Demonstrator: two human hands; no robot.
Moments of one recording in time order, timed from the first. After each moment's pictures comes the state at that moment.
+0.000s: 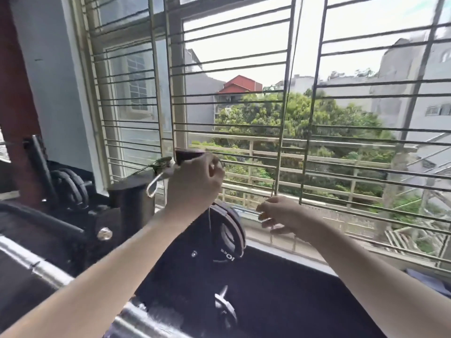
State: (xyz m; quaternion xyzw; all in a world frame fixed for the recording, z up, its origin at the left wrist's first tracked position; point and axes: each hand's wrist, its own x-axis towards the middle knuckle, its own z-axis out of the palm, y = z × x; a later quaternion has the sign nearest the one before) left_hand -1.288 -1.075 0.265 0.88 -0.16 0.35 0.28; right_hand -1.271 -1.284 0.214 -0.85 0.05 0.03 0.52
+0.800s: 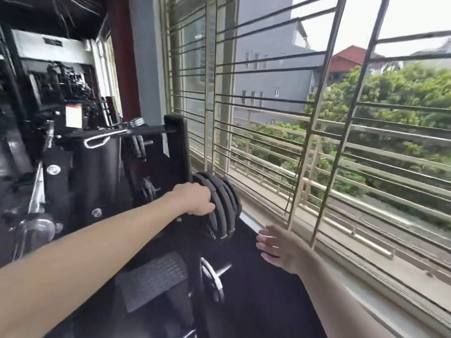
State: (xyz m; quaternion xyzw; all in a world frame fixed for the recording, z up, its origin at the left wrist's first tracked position) left_hand -1.205 -1.264 0.174 0.99 0.10 -0.05 -0.03; right_hand -1.160 -1.499 0.073 -0.66 0.08 0.27 0.70
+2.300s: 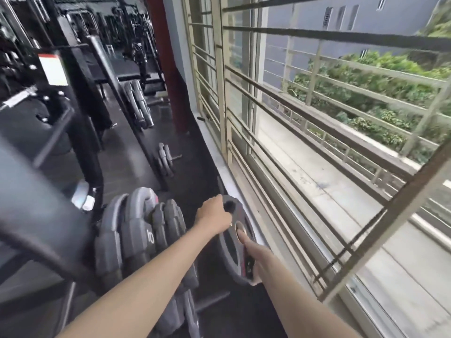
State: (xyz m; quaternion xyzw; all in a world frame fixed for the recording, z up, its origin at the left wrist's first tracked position) left_hand -0.745 -1.274 0.027 0.90 0.37 -0.05 0.25; right_hand -0.688 -1.380 -0.086 -0.63 0.15 0.55 0.53
